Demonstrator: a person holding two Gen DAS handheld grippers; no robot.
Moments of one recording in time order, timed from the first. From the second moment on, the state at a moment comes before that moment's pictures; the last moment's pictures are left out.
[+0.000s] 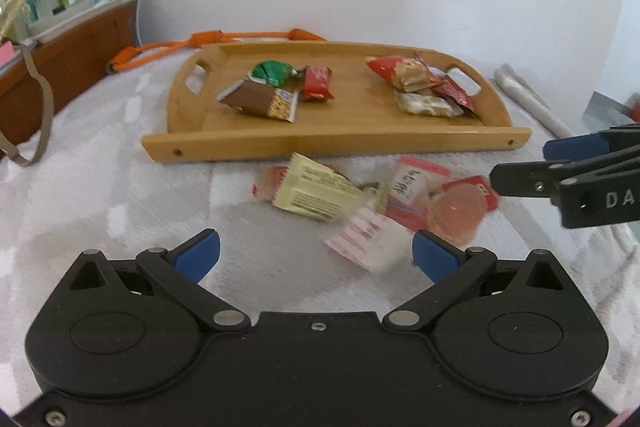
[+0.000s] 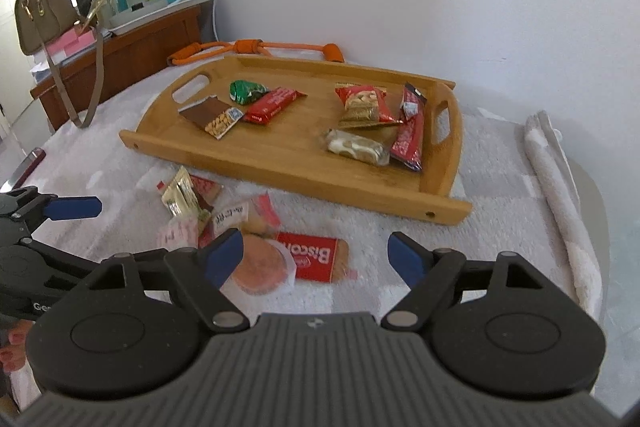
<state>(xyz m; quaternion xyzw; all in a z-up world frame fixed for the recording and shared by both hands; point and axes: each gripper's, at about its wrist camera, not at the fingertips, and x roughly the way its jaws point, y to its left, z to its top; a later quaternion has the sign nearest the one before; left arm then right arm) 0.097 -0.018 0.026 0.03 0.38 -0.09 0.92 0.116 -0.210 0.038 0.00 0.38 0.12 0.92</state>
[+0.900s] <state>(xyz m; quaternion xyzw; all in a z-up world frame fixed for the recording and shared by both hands) 0.109 -0.010 0.021 -0.06 0.41 -0.10 0.91 0.109 -0.204 0.019 -0.03 0.39 0.14 0.91</state>
